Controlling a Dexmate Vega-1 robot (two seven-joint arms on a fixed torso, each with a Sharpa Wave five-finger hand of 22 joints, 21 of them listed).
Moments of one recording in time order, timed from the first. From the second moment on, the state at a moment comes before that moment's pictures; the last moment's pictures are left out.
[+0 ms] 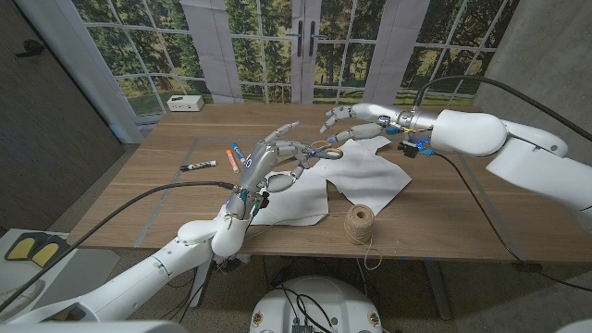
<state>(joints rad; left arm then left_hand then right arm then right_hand) 0.95 0.67 0.62 -1.57 0.87 -0.67 1.11 1.10 -0.13 0.76 -0.12 0.36 1.04 -0.17 0.89 0.19 1.10 -0.17 0.29 0.19 1.02 -0.16 0.19 0.19 0.39 -0.04 0.19 0.17 -0.86 -1.14 -0.36 -2.29 0.15 -0.14 0.32 0.85 0.19 0.00 -0.15 0.50 0.46 -0.10 0.34 0.26 -0.01 0.09 0.22 0.19 -0.17 0.06 0.18 0.18 -0.16 0.16 0.19 0.18</state>
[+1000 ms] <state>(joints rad) 1.01 0.60 0.52 -1.55 0.95 -0.73 1.12 1.11 -0.12 0.76 -0.12 0.36 1.05 -0.17 0.88 0.19 1.10 -0.17 0.28 0.19 1.02 -0.16 0.19 0.19 0.39 -0.04 0.19 0.17 -0.80 -1.15 -0.42 -2.33 0.06 -0.22 0.37 0.93 0.18 0.05 -0.14 0.51 0.53 -0.17 0.37 0.29 -0.02 -0.04 0.22 0.19 -0.17 0.00 0.18 0.18 -0.18 0.12 0.19 0.18</state>
